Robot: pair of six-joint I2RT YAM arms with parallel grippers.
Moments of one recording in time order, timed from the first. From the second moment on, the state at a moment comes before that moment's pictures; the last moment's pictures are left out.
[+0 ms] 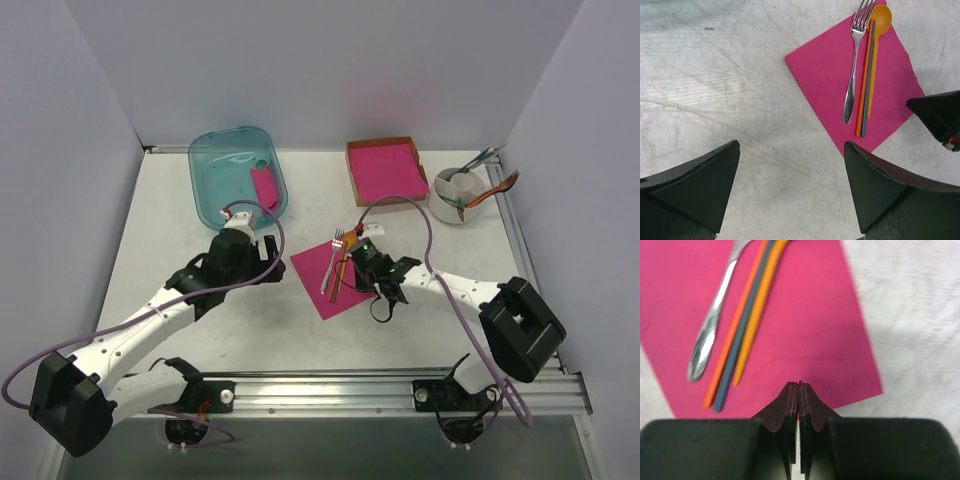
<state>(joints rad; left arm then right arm) -0.60 1.07 0.74 -0.33 -0.14 -0.57 0.77 1.49 0.77 -0.24 0.33 0.51</state>
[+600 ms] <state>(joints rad) -0.59 1.07 0.74 -0.33 -0.13 -0.57 0.68 1.59 0.77 -0.24 0.40 0.63</state>
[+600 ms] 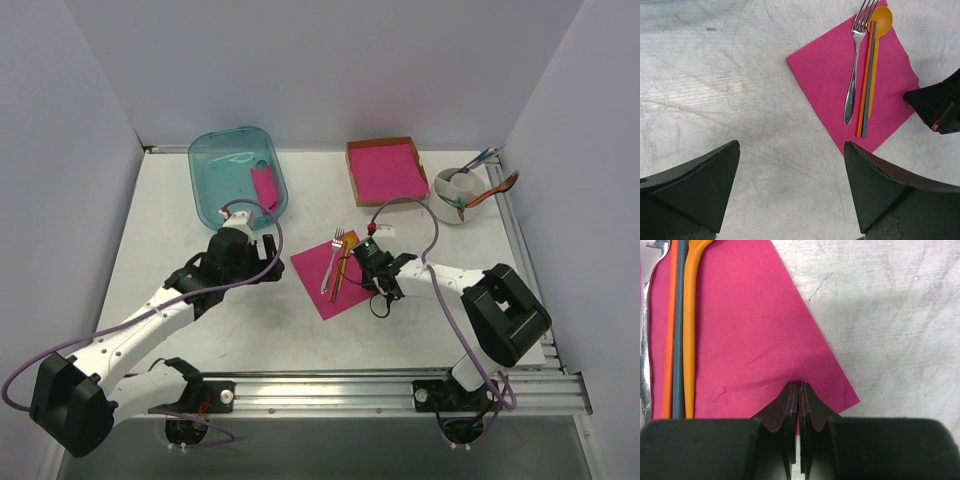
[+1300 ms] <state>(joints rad) -0.56 1.07 0.74 -0.34 -0.12 -0.56 0.98 1.54 0.70 -0.23 0.49 0.87</state>
